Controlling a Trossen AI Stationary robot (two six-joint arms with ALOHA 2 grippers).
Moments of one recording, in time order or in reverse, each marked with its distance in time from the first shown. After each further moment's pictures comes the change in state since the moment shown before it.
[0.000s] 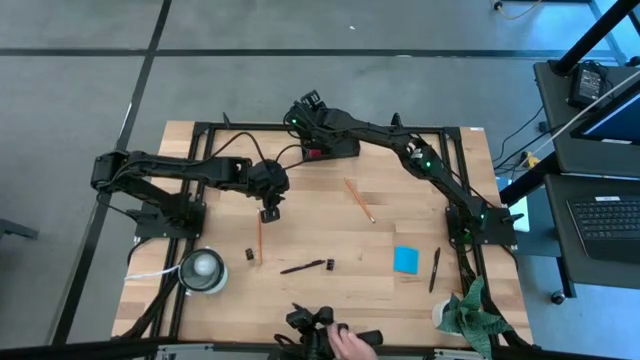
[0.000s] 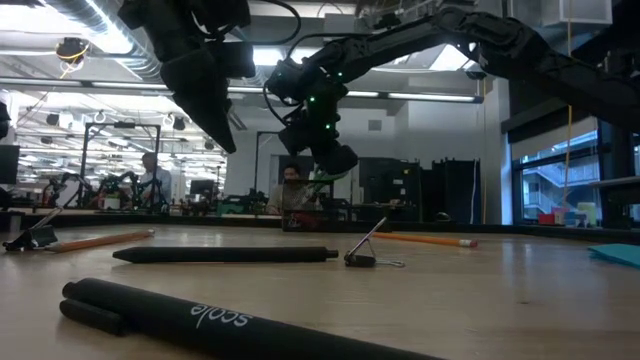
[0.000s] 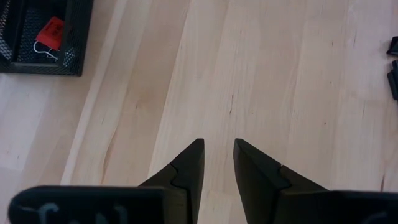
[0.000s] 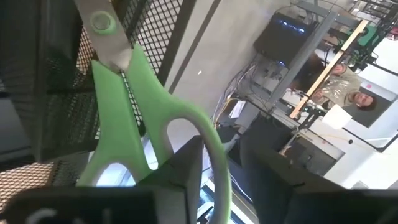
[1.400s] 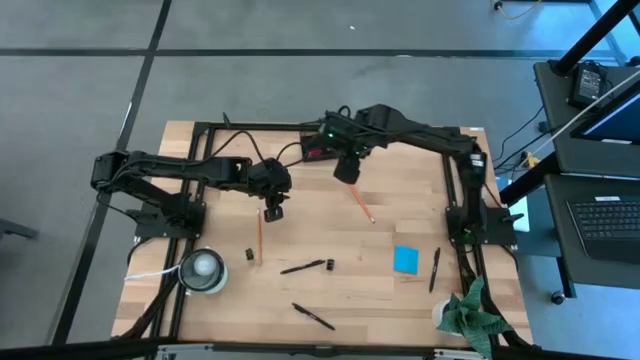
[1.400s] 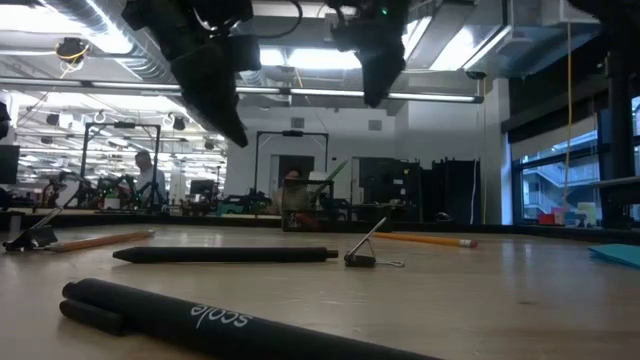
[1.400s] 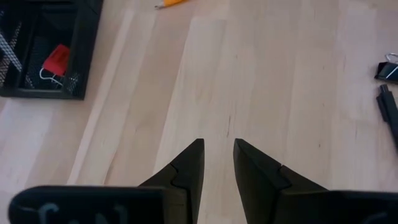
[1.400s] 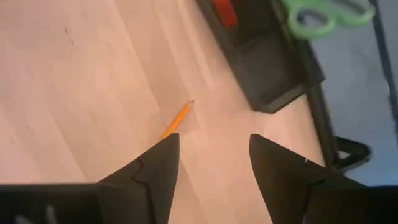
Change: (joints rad) left arm -0.001 0.000 0.000 0.072 0.002 0.008; right arm 0.155 -0.530 -0.299 -0.530 -0.635 1.240
